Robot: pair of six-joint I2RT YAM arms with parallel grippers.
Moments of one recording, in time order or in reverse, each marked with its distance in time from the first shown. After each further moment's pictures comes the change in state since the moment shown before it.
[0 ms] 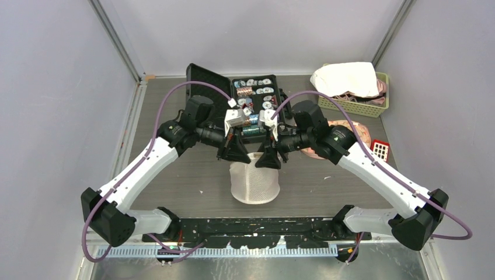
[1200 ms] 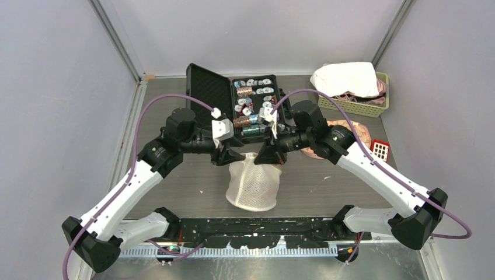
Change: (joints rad) left arm -0.019 -0.247 -0.164 0.211 -0.264 0.079; right arm 0.018 0.009 -0.003 0.015 -0.006 0.126
